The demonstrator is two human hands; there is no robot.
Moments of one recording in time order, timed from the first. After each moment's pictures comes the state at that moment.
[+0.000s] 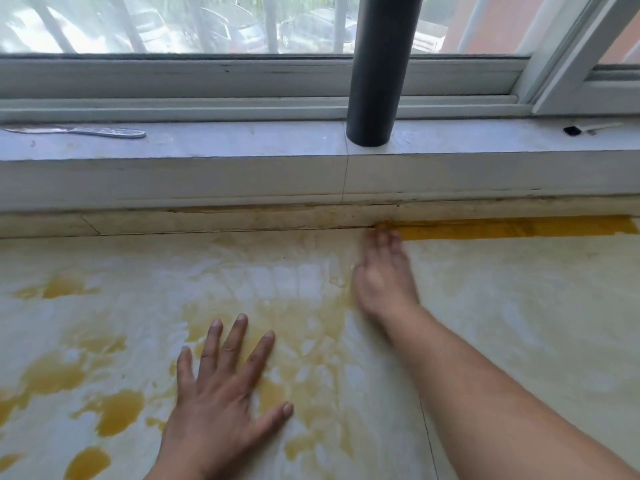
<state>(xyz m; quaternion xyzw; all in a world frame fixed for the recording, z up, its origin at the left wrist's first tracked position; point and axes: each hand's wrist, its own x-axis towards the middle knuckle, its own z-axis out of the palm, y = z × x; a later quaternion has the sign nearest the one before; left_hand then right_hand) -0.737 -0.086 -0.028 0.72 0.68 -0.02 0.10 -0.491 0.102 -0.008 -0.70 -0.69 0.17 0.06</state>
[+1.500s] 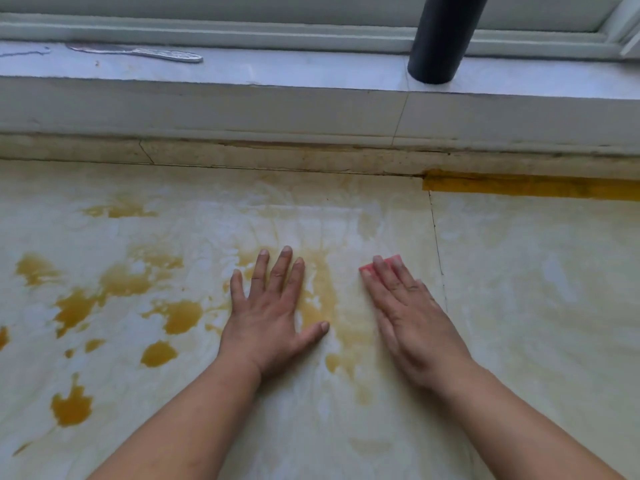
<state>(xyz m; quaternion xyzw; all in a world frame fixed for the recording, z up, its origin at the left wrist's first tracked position) -0.733 -0.082 -0.014 0.70 0.69 -0.11 0.15 -0.480 -0.052 0.001 -0.50 -0.84 0.20 0.01</state>
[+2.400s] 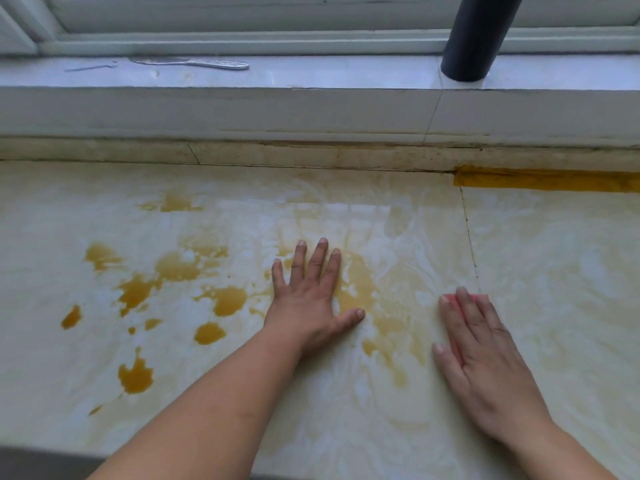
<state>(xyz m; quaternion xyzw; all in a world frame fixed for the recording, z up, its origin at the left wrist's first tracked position) -0.734 -0.079 -0.009 0.70 0.68 -0.09 0.20 -0.441 -0.117 -0.004 -0.61 -0.77 0.19 0.00</state>
